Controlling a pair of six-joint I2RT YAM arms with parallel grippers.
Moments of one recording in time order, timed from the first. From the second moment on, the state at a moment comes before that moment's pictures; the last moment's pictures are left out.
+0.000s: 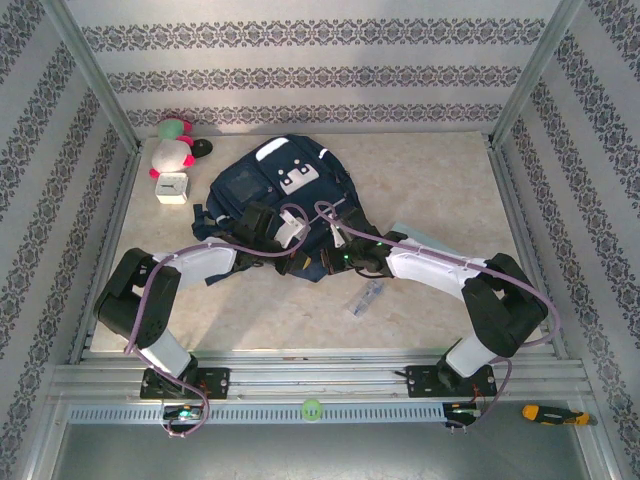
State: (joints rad) left arm -0.46 1.63 0.87 -0.13 0.63 0.03; right arm 0.69 1.58 0.94 -0.30 -0.15 0.42
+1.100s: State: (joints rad) left arm -0.57 1.65 1.02 -0.30 0.36 0.33; right arm 0.53 1.56 0.87 -0.23 -0.49 0.37
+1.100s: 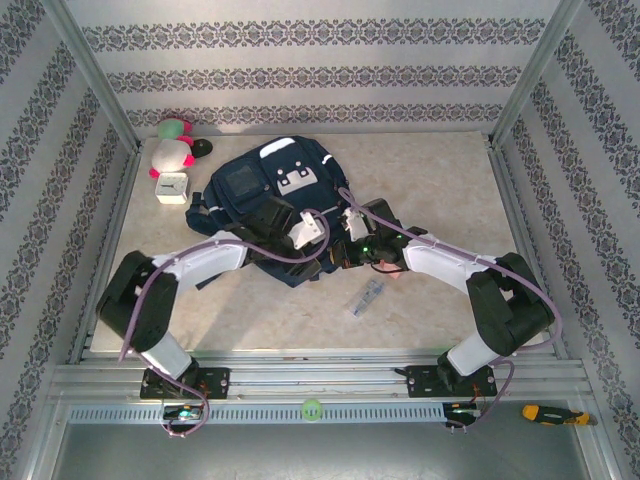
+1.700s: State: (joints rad) left arm -0.57 1.71 1.00 -0.20 0.39 0.30; right arm 0.53 1.61 0.87 -0.20 -0.47 0.40
